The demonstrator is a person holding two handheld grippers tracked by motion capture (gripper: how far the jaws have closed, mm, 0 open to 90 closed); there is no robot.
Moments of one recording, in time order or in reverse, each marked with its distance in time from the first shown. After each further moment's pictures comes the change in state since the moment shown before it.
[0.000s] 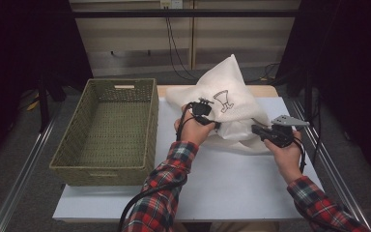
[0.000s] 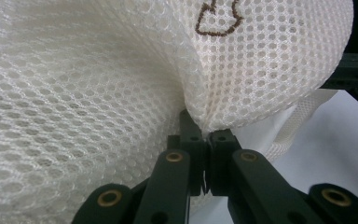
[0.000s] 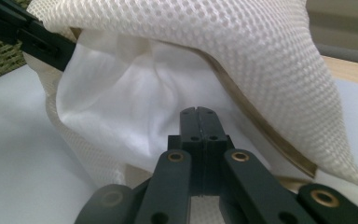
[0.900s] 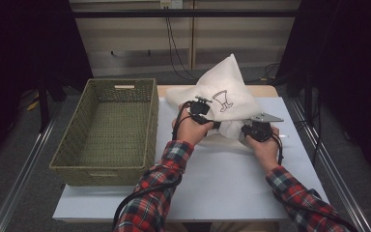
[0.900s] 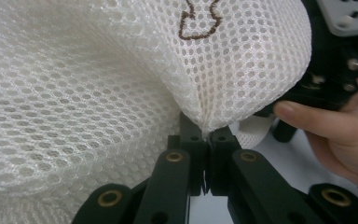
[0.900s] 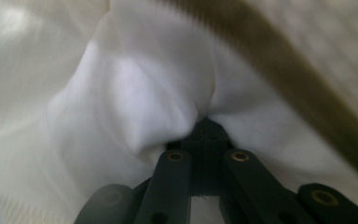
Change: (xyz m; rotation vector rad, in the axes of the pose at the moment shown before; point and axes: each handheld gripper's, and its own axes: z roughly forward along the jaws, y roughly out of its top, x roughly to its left) left arm -0.001 0.002 -0.018 0.000 -0.092 -0.002; right arm 0.005 -0.009 0.077 0.016 -0.009 -0.008
